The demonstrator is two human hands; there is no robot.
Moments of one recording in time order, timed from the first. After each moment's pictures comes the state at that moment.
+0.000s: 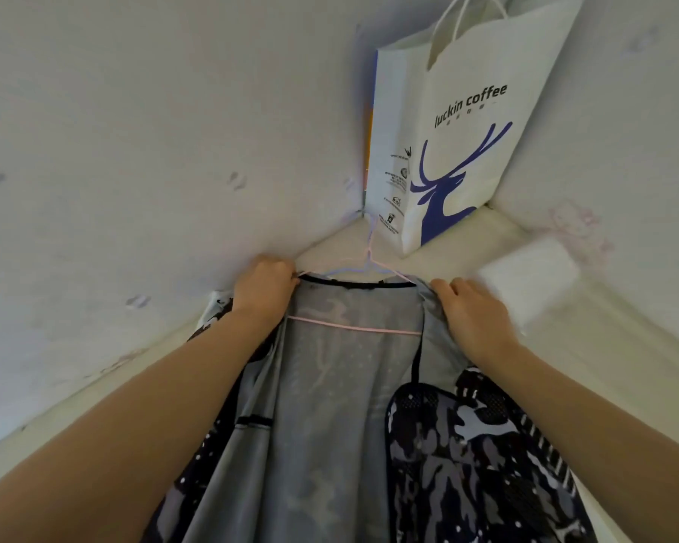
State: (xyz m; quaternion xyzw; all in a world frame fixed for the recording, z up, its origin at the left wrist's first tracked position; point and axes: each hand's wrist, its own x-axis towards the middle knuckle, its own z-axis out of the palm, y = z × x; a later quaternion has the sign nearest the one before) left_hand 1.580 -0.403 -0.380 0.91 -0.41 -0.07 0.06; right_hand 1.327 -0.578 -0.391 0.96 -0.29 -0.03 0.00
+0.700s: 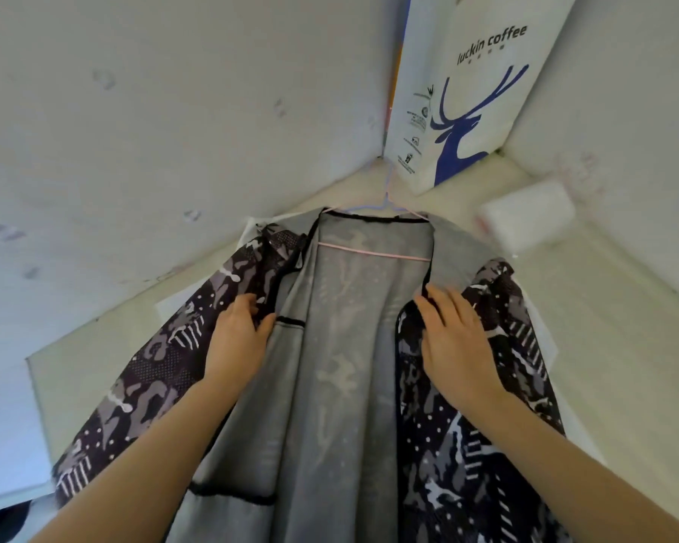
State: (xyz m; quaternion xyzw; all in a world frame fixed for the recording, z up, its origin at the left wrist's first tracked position) left_hand 1.476 -0.216 -0.378 0.92 -0.22 -0.18 0.26; right_hand 1.250 -0.423 -0.380 0.96 -0.28 0.03 -0.06
